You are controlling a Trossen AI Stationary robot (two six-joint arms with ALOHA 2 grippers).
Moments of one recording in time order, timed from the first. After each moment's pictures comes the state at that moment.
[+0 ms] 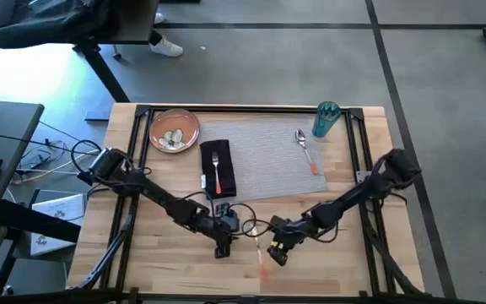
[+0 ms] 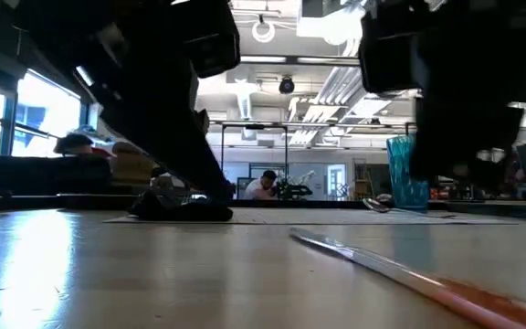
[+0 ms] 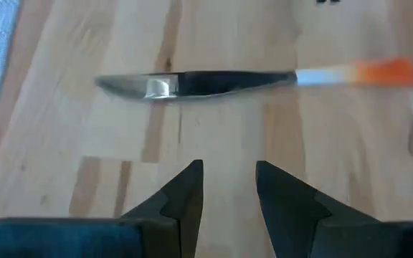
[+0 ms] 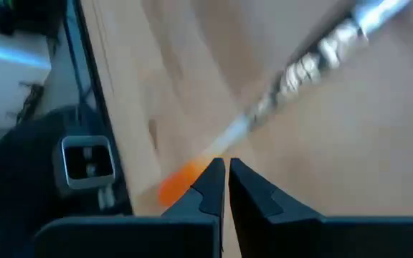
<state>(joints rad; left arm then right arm) -0.44 1.86 0.99 0.01 -0.22 -0.46 0.50 1.78 0.90 0.11 0.05 1.07</state>
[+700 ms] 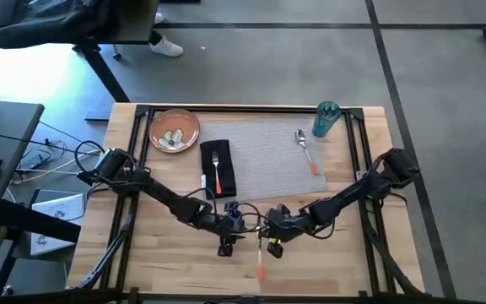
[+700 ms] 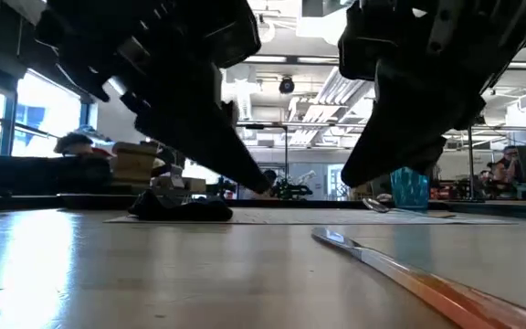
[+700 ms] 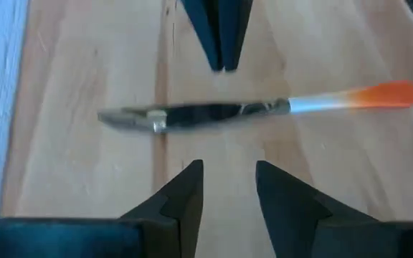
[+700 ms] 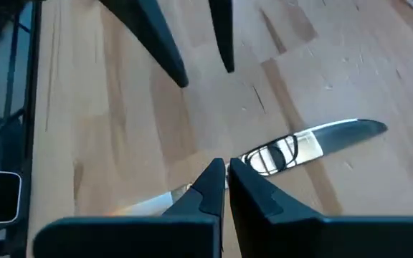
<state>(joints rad) -0.42 1.88 0.99 0.13 -0.20 -0.30 0.47 1.79 0.90 0.08 0.20 0.83</state>
